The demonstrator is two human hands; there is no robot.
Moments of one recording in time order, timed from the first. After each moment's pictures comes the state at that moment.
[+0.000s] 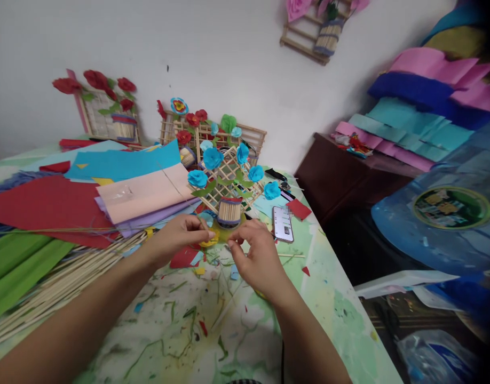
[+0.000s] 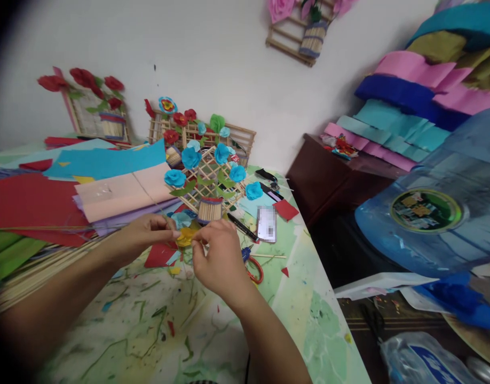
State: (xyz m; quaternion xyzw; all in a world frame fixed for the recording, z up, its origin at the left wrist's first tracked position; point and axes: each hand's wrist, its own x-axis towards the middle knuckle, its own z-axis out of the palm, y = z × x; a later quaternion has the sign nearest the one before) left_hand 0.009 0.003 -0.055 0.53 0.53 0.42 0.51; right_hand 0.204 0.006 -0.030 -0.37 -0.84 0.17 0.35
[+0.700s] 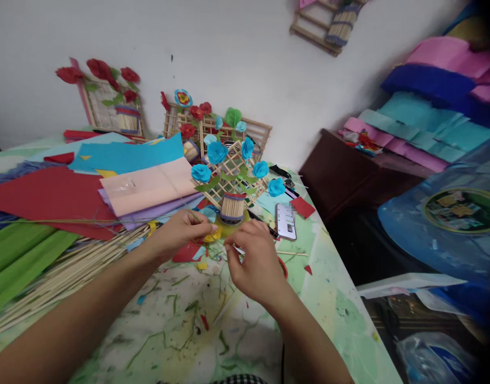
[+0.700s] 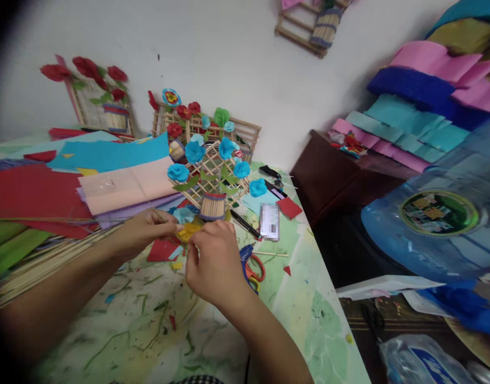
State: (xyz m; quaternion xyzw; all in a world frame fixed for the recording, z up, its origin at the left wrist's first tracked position) left_hand 0.011 0.003 -0.056 0.54 0.52 0.43 0.50; right_hand 0.198 -0.005 -0.031 -0.35 -0.88 0.11 0.31
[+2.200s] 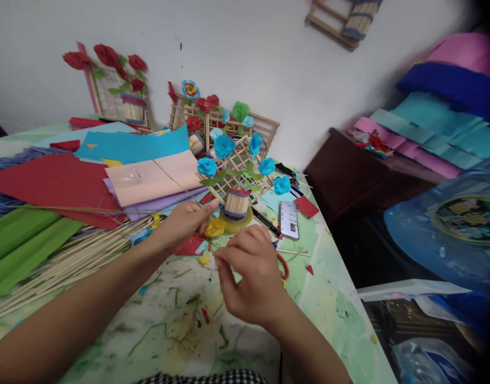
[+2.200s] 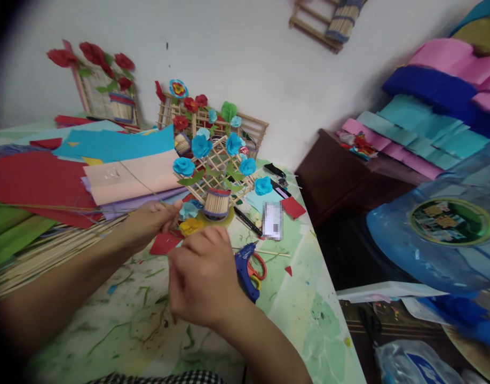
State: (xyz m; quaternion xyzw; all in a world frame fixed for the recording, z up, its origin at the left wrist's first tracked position) left_hand 0.015 0.007 -0.064 0.50 0.58 0.50 0.41; right_hand 0.194 -0.023 -0.029 -0.24 -0.90 0.08 0.34
